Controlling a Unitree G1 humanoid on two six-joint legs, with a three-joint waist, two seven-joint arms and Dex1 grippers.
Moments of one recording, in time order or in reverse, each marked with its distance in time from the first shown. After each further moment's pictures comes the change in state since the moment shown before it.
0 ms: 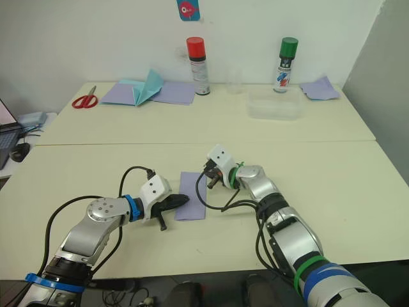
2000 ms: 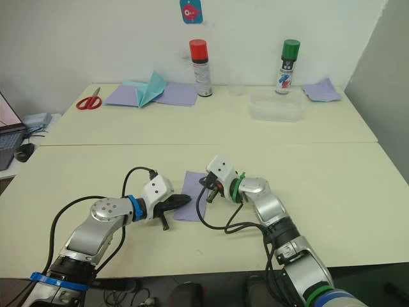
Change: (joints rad) left arm -0.019 -0.023 -0.010 0.033 0.006 -0.021 0.004; right arm 0.246 -0.025 0.027 -0.447 -0.001 0.126 -0.004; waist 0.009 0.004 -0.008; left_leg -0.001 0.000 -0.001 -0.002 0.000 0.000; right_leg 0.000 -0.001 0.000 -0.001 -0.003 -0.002
